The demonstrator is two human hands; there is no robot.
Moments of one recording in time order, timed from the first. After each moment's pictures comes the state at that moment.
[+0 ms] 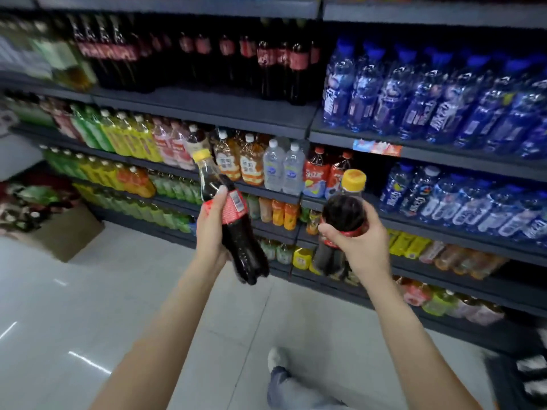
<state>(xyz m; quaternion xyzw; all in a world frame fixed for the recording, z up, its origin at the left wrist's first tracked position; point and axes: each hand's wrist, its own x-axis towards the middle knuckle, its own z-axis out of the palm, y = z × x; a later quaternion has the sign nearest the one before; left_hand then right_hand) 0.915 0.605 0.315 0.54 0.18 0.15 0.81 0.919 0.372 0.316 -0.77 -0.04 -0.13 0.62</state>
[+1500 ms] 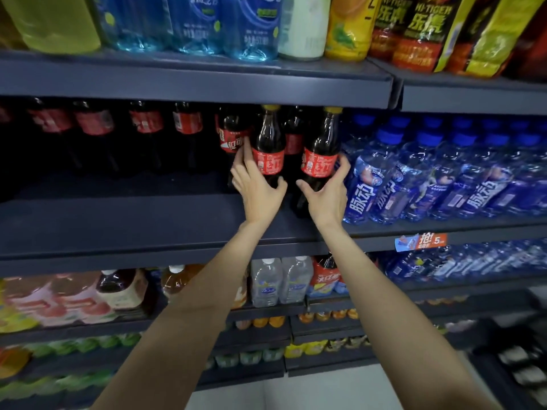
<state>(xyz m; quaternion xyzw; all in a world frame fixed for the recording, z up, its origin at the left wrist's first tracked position) 1.429 0.642 0.337 0.80 -0.10 0.31 0.51 1.375 0.538 0.352 -0.83 0.19 -0.34 0.40</state>
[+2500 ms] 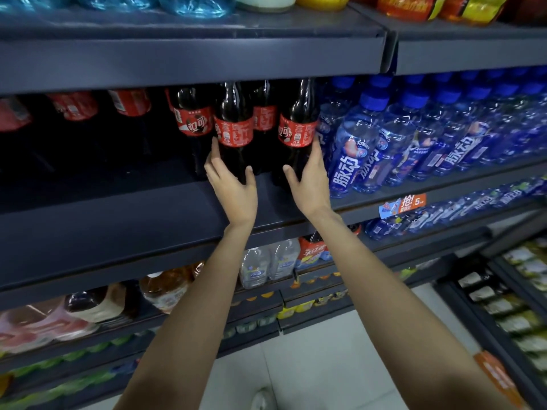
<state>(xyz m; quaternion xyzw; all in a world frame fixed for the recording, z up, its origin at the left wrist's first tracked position) 1.442 0.638 0.302 0.77 -0.10 0.25 0.58 1.376 0.532 0.344 -0.87 0.20 -0.27 0.37</state>
